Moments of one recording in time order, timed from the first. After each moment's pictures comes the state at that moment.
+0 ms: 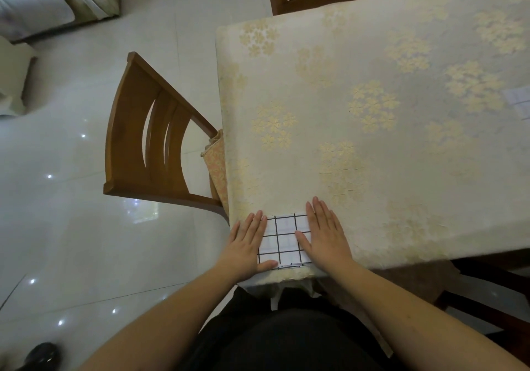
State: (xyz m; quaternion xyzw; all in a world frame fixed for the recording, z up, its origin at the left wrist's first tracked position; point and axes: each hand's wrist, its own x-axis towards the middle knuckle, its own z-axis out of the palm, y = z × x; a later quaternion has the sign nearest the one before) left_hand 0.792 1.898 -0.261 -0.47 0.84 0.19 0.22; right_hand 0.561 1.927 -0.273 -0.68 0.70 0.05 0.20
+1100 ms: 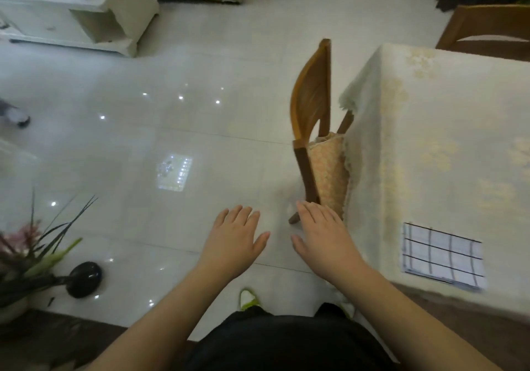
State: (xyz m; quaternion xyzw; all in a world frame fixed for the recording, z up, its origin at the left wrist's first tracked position) left_hand 1.133 1.978 -0.120 -0.67 0.73 0.15 0.08; right_hand 0.943 1.945 -0.098 -0.82 0.53 0.06 0.19
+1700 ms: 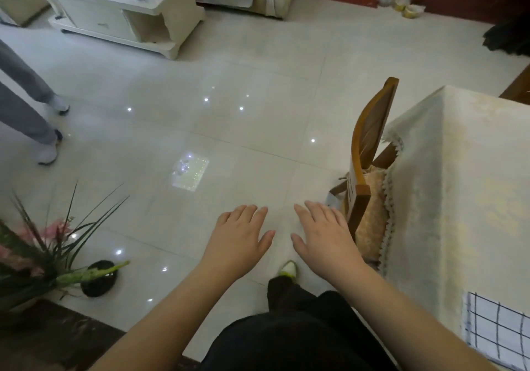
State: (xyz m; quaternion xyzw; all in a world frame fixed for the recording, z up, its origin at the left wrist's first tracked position) left_hand 1.260 1.930 -0.113 -0.71 0.69 0.13 0.01; right_hand 1.081 1.874 -0.089 -0.84 0.51 0.09 0.17
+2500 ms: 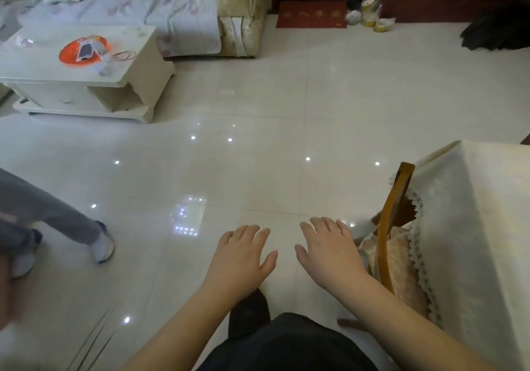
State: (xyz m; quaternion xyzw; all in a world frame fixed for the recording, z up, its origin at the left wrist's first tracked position) left_hand 1.350 1.606 -0.096 -0.65 0.74 0.16 0.07; right_hand 1.168 1.568 -0.087 -0.80 0.57 0.09 0.18
